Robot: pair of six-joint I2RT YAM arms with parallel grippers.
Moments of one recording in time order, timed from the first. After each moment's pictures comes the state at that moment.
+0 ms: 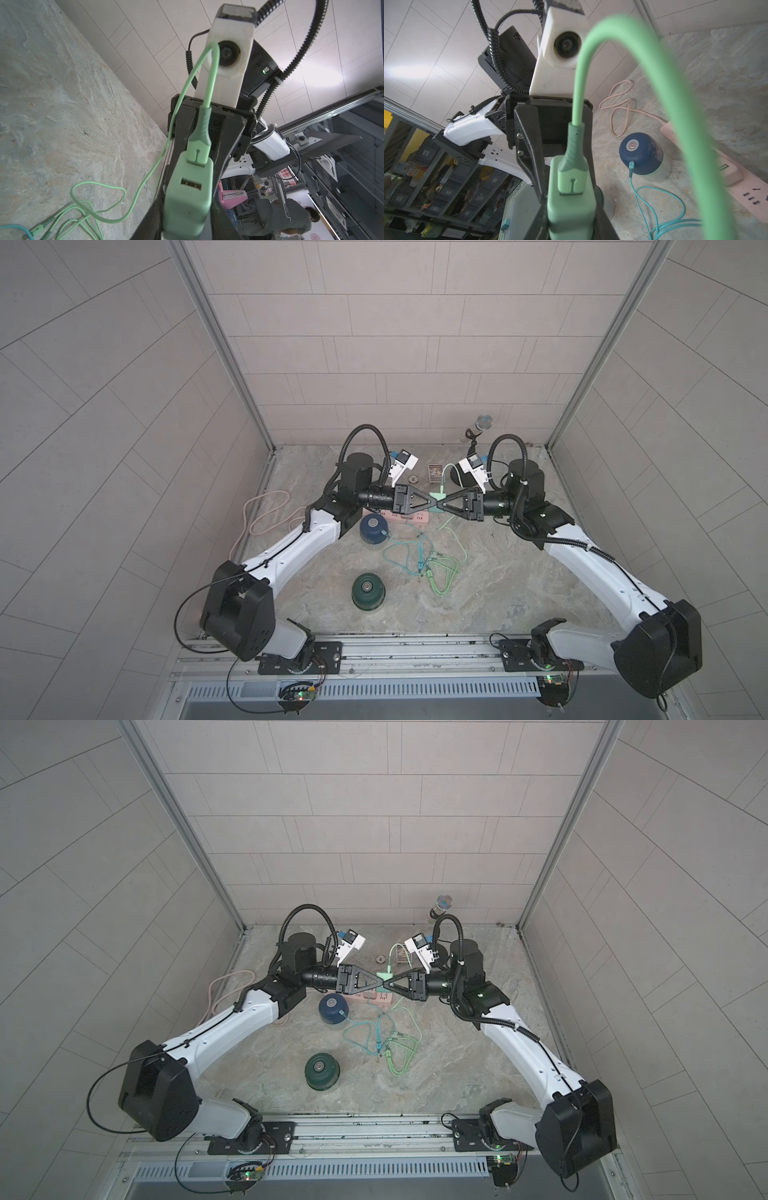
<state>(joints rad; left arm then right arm) -0.51 1.45 1.11 0.12 1.10 -0.74 0.32 1.22 1.01 -0.06 -1.06 0.53</state>
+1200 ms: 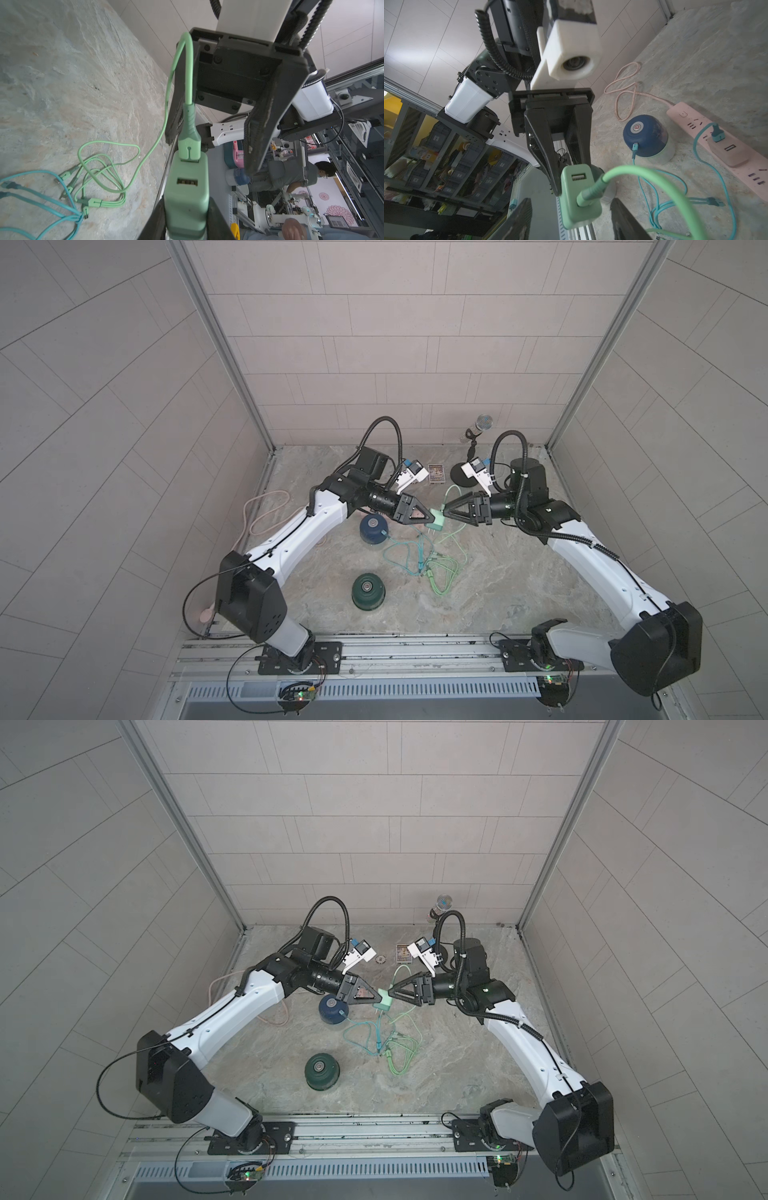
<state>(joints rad) -0.53 1.57 1.45 -0.77 1.09 -0.11 0.26 1.23 1.06 -0.34 -1.17 0.33</state>
